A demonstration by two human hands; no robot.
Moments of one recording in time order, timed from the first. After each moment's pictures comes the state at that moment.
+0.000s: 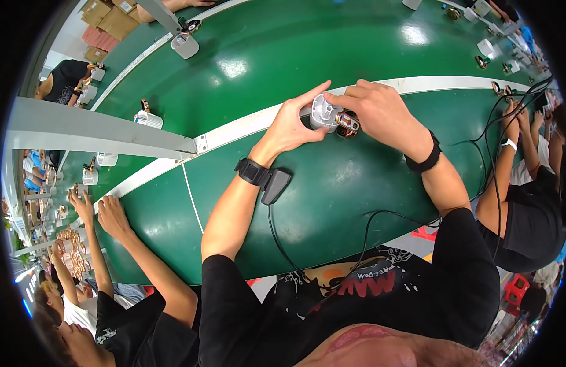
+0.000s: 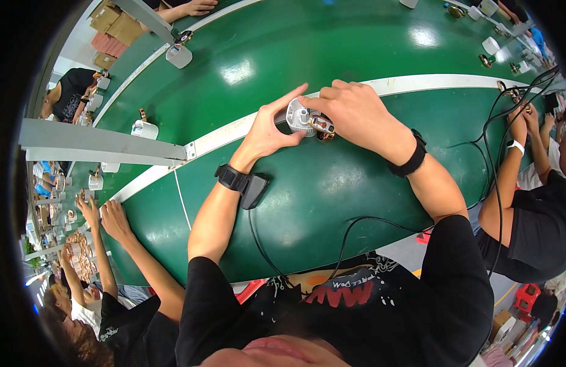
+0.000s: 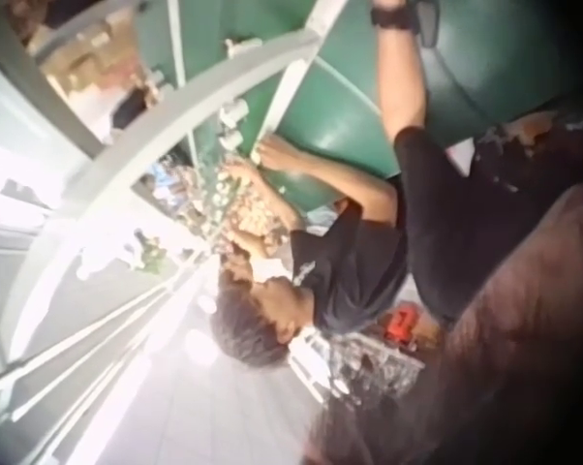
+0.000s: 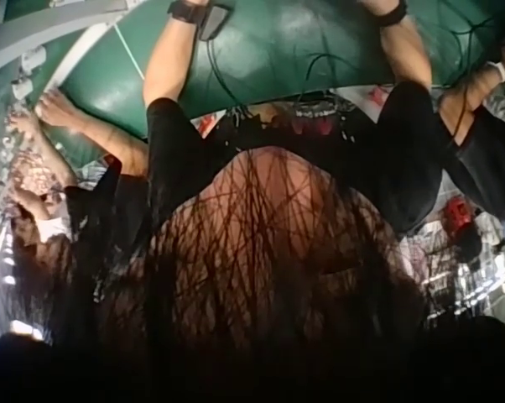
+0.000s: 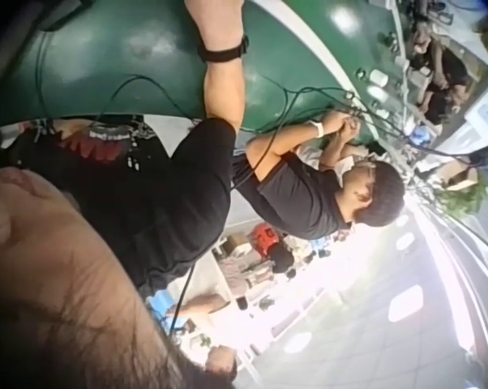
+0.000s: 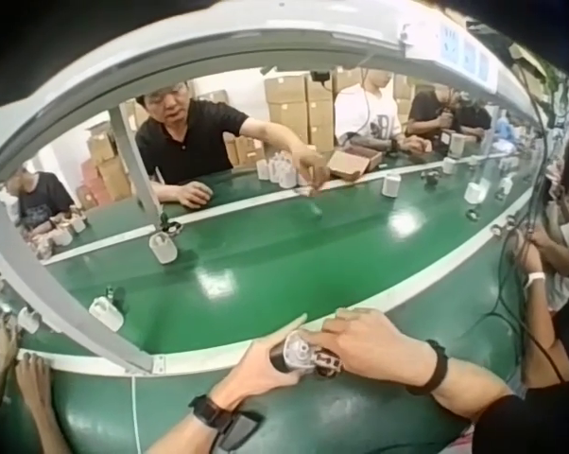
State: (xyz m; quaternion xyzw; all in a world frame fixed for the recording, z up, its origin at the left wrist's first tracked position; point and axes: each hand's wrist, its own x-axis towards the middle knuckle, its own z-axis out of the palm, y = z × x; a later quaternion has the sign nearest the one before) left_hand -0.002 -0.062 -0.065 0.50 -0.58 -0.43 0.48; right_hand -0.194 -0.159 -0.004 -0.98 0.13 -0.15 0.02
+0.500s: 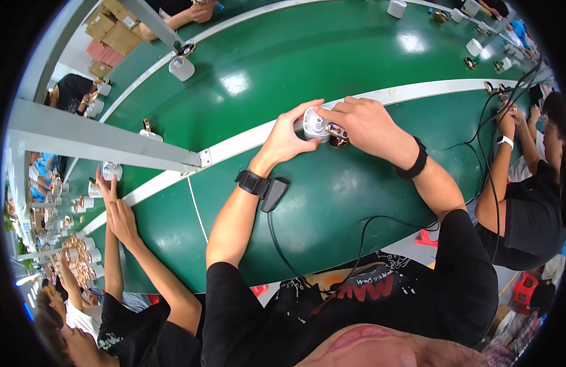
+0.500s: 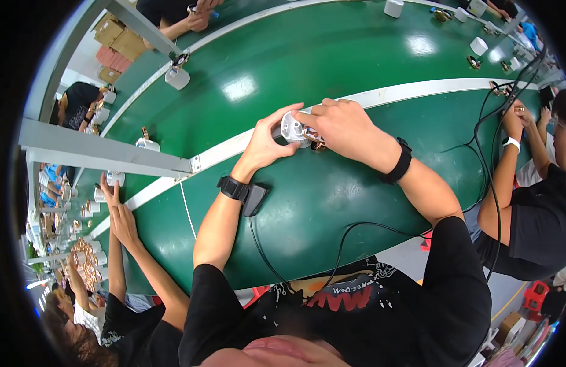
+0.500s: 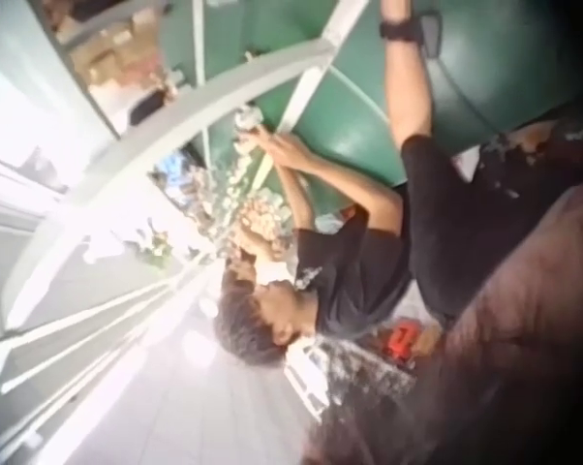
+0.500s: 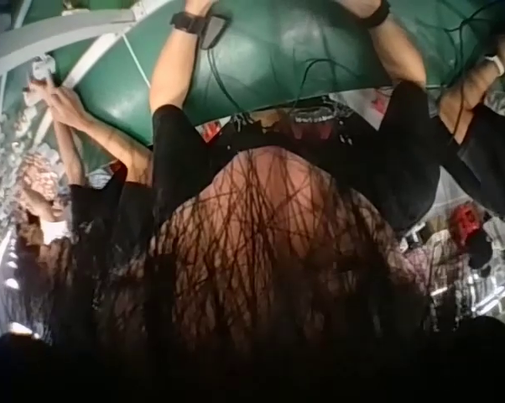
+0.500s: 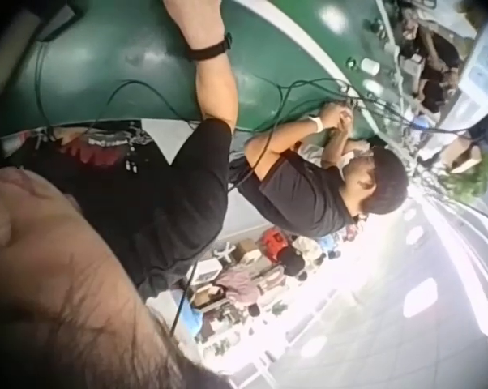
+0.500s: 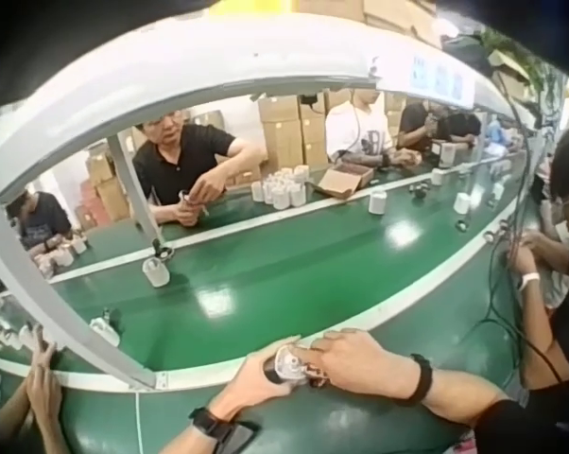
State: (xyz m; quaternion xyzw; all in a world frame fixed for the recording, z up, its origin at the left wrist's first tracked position) left_hand -0.002 -0.063 -0.064 0.50 -0.60 -0.41 0.47; right_hand -0.196 -0.154 -0.001 -0.98 0.14 -0.12 0.03
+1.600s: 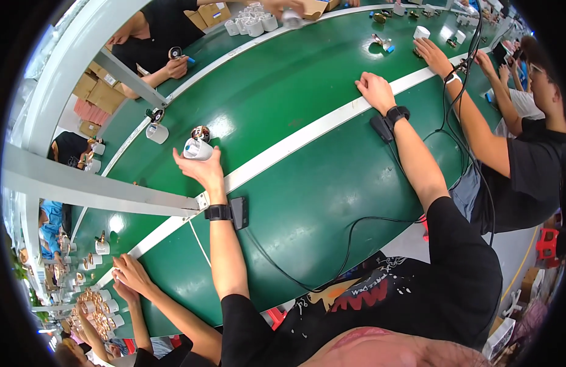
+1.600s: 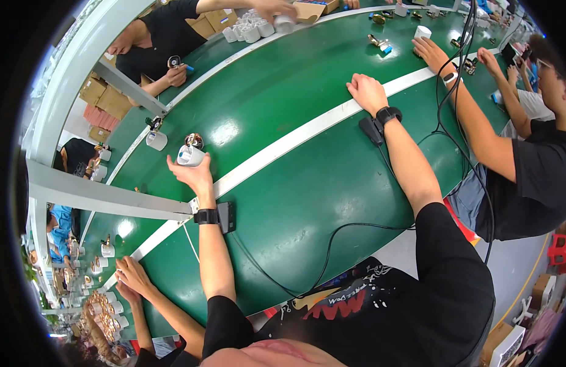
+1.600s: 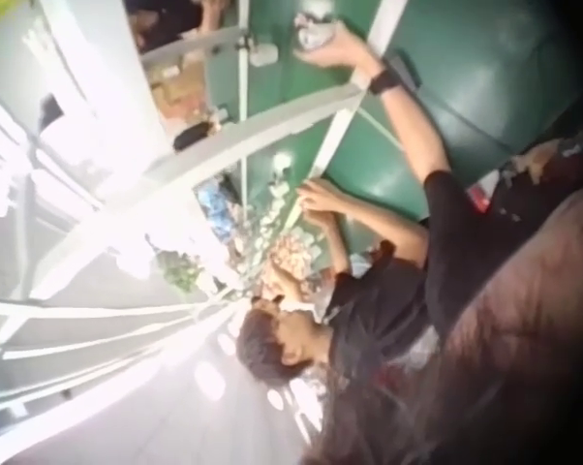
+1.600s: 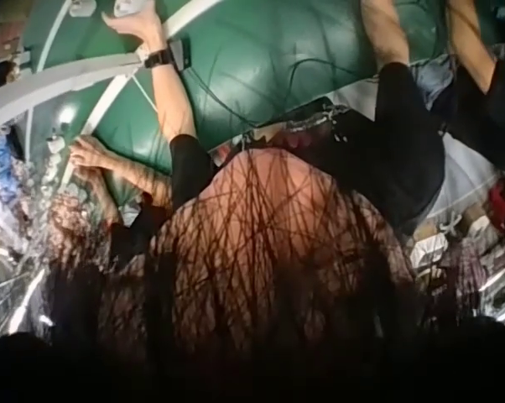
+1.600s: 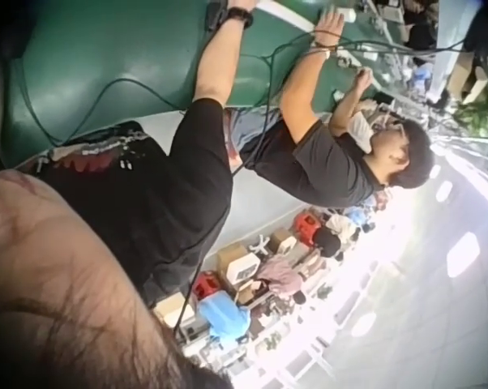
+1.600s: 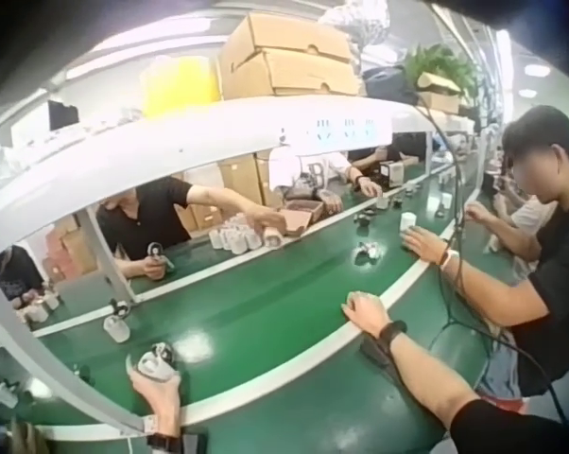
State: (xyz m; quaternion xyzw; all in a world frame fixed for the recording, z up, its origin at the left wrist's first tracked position) left_hand 0.090 -0.059 -0.088 0.79 -0.31 0.12 0.52; right_hand -0.297 -0.327 -0.087 -0.82 0.49 -0.30 0.04
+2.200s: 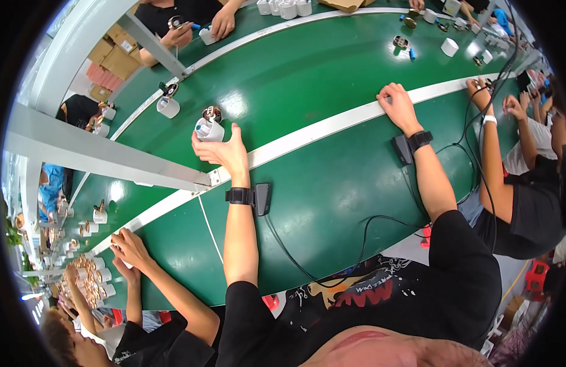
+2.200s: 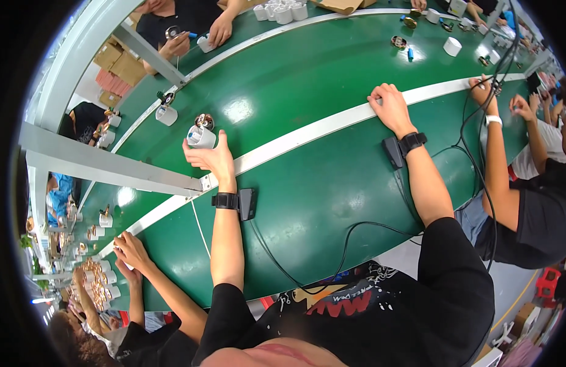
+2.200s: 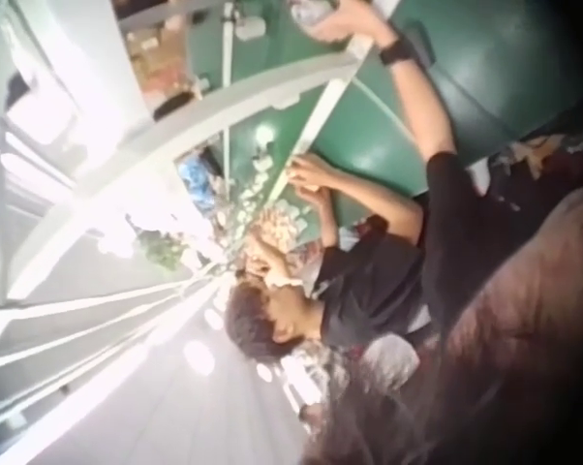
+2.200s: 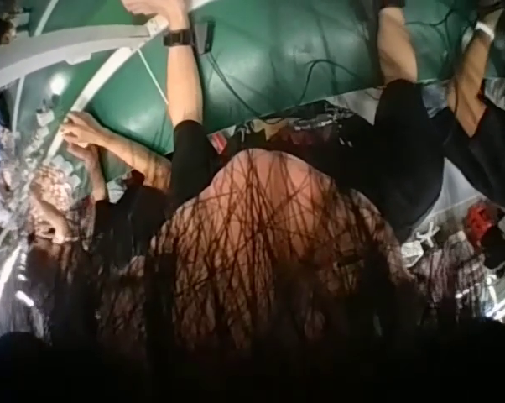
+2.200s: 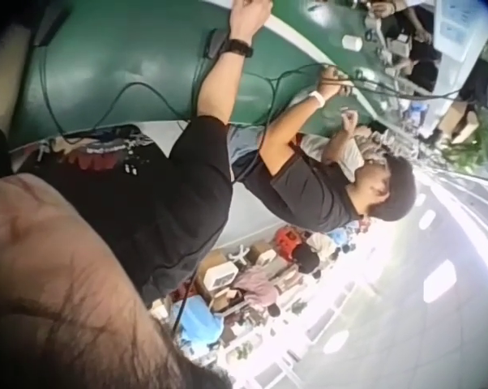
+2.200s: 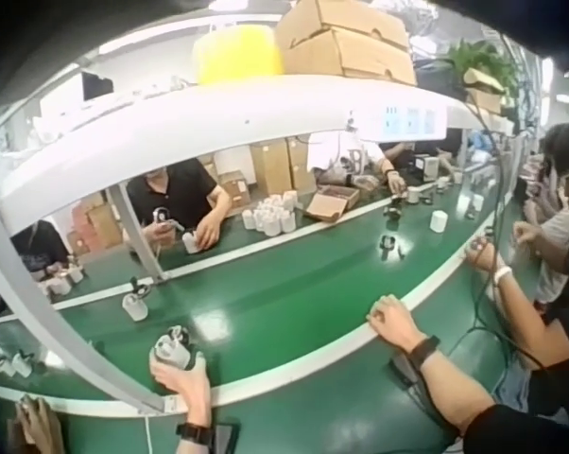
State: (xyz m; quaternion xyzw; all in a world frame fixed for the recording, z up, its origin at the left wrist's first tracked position) left_hand 0.068 -0.058 -0.080 0.82 -0.20 0.15 0.51; right_hand -0.288 -0.288 -0.079 -0.87 0.39 -0.31 0.05
